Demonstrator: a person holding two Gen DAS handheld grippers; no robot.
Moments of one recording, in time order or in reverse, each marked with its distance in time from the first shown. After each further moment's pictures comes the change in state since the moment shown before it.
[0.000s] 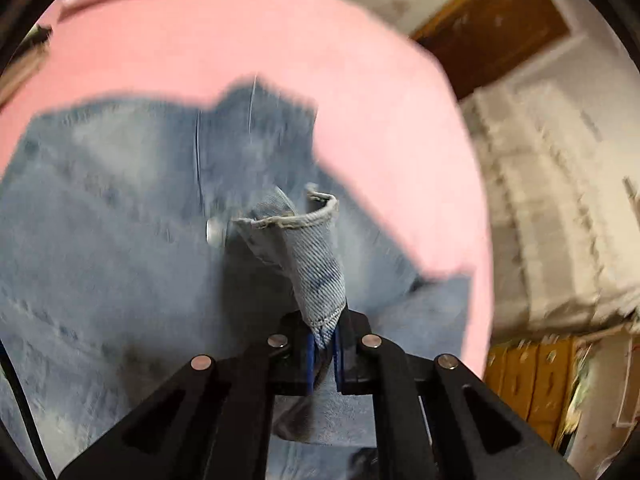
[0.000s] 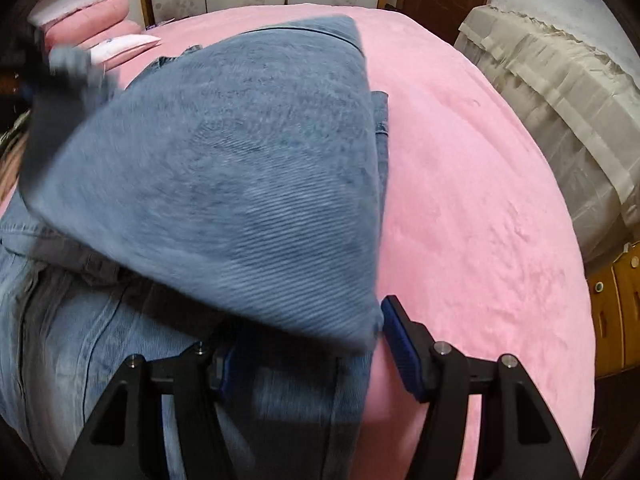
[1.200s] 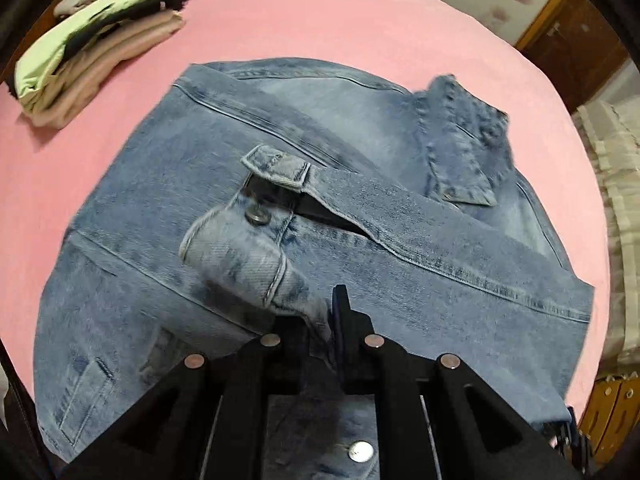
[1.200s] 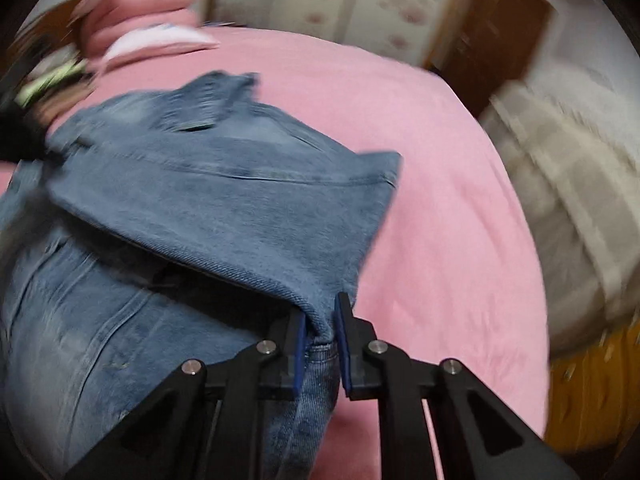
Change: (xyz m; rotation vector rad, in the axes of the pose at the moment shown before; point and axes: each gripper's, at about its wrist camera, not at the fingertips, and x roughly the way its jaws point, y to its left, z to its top) left arm 0.013 0.118 -0.037 -0.071 0.008 0.390; right arm -0.034 0.011 0.013 -0.168 -0.126 -0.027
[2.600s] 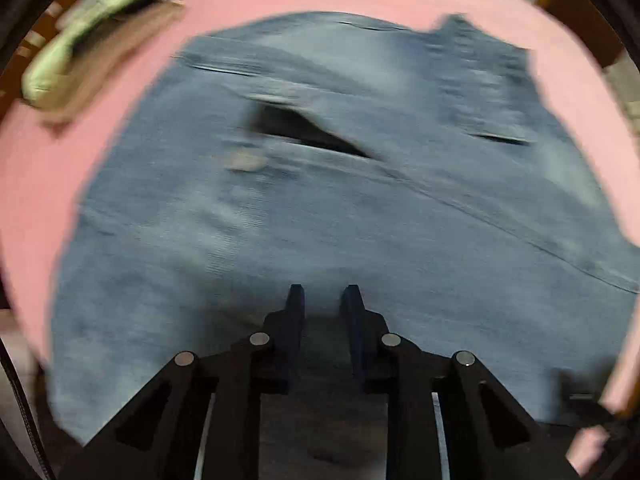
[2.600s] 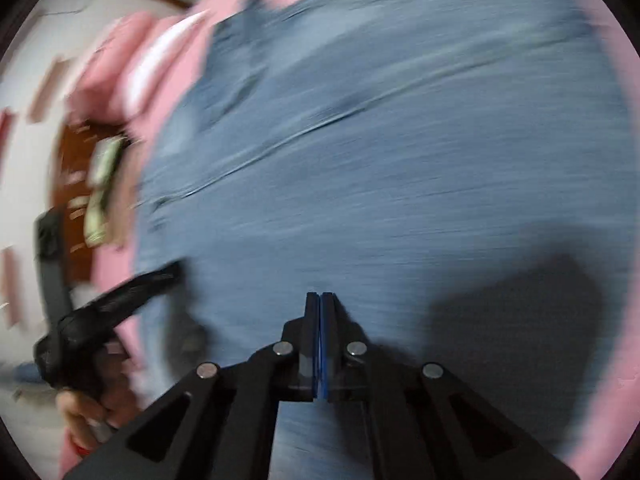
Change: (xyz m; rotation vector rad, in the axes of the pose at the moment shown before) left arm 0.025 -0.011 -0.017 0.058 0.053 0.297; right arm 0.100 0.003 0.035 0.449 0.454 0.633
